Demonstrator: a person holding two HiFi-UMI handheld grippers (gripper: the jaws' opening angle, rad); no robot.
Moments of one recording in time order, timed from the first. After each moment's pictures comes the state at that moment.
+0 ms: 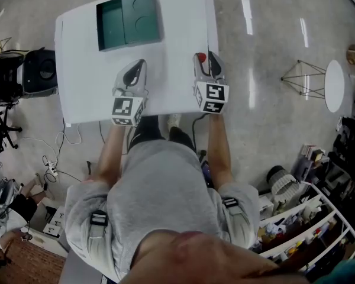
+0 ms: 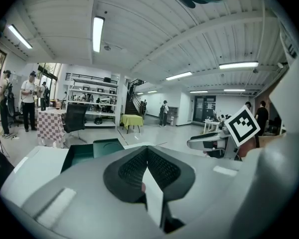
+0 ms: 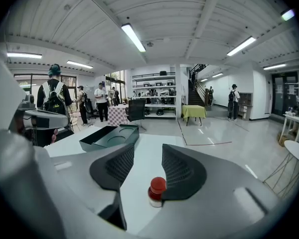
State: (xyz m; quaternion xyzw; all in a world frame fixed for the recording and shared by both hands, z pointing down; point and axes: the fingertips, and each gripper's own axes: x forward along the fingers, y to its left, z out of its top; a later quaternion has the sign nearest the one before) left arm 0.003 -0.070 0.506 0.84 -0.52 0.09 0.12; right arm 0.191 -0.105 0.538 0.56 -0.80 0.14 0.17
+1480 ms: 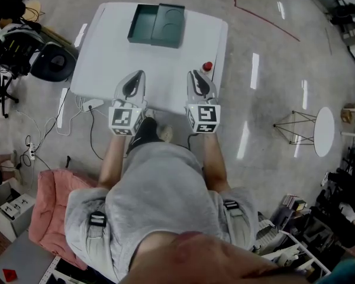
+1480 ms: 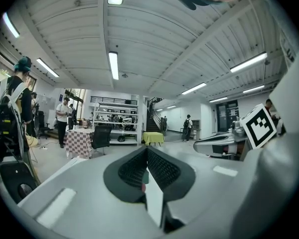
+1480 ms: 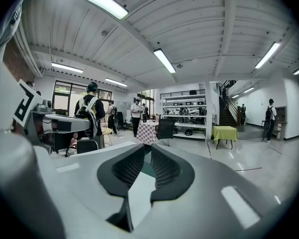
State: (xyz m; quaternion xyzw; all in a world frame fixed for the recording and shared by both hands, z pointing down) left arm -0.017 0.079 0.413 0.77 -0.64 0.02 0.05; right arm 0.134 0.026 0.434 0.42 -0.90 0.04 0.10
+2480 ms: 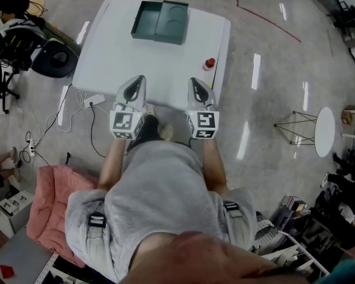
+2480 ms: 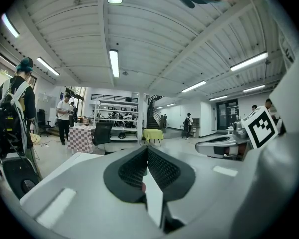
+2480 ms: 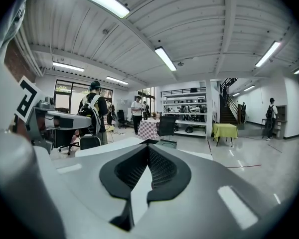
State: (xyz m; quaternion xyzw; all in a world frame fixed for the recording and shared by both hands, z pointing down) left arm -0.019 0.111 0.432 0.76 -0.64 0.03 0.06; right arm 0.135 0.063 0.458 0.42 -0.90 0.05 0.11
